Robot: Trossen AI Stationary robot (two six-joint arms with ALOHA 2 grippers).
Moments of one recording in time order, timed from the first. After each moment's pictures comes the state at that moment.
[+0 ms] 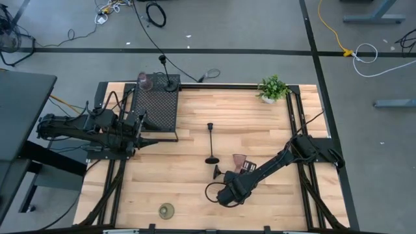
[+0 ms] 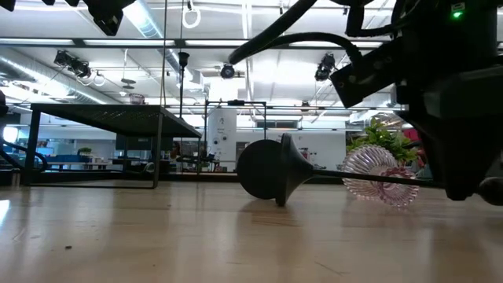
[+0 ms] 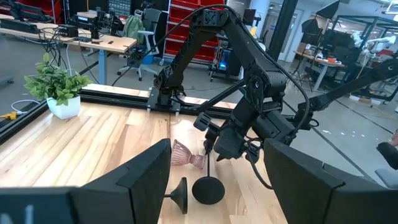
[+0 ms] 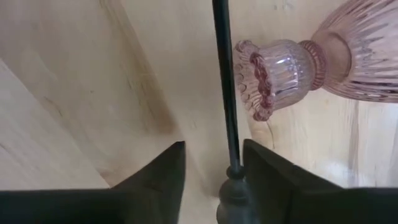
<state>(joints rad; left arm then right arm) -0.10 0.42 0.54 -0.15 0.00 -0.20 0.53 2.16 1.59 -1.27 0.12 0.92</state>
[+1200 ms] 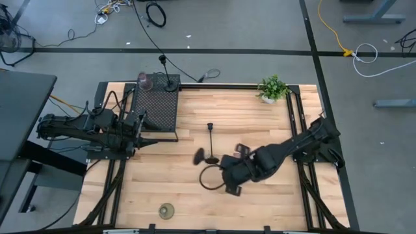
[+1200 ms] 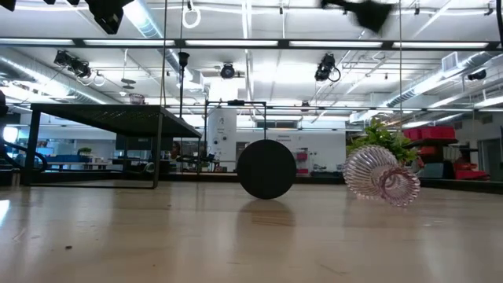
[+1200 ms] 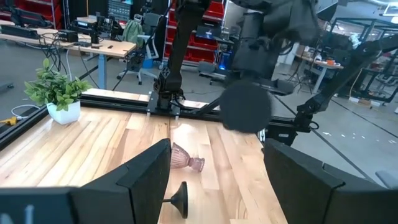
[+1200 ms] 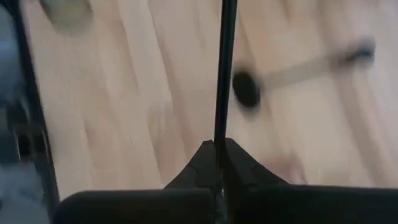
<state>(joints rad) -0.10 0.43 0.54 -0.14 0.00 -0.19 0.45 1.83 1.78 -1.12 0.29 0.64</state>
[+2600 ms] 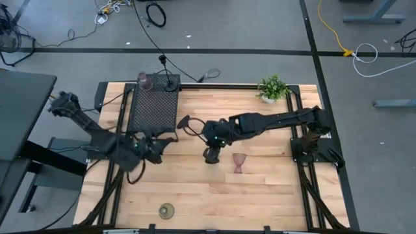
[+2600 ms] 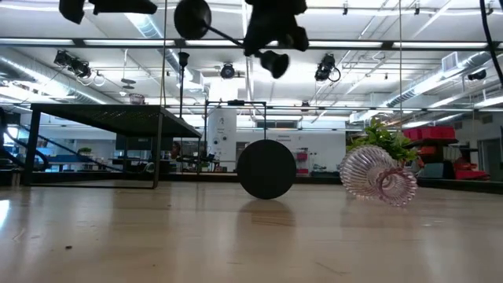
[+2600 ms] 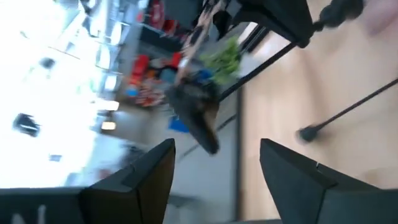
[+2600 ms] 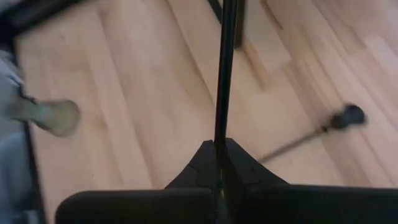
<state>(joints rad) -0.66 1.04 0.77 -0.21 -1.29 0.64 0.11 1.85 1.74 -0.84 0.07 0.52</state>
